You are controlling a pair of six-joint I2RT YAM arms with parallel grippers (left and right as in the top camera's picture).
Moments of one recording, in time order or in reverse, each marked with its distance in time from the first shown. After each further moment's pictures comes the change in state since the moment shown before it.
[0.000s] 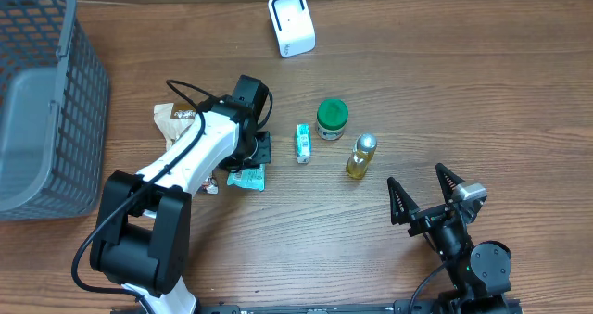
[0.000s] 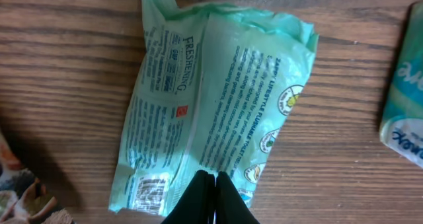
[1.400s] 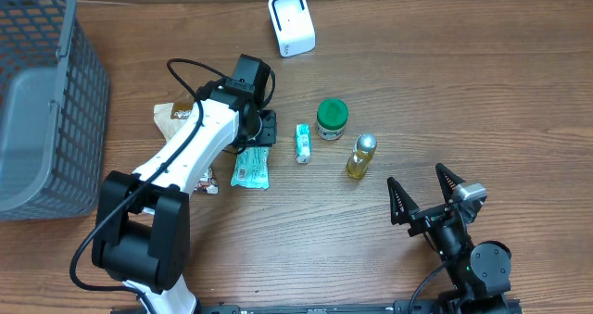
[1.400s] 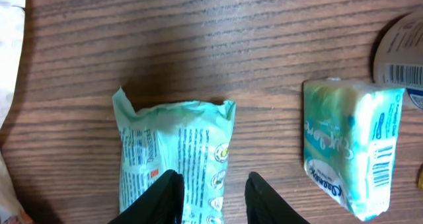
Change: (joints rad) left arm 0.000 0.019 0.130 0.029 0.025 0.063; right arm 0.000 0.000 0.000 0.000 0.000 0.000
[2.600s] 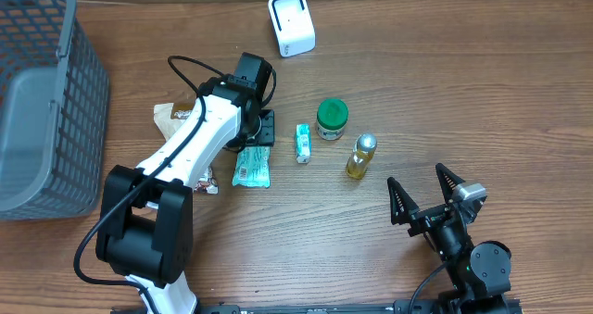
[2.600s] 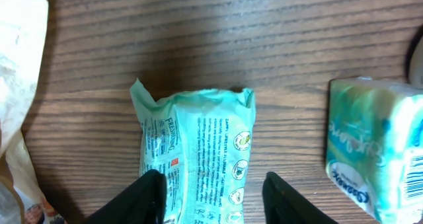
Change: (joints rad) left arm 0.000 0.028 0.032 -0.057 -0.049 -0.009; right arm 0.000 0.000 0.000 0.000 0.000 0.000
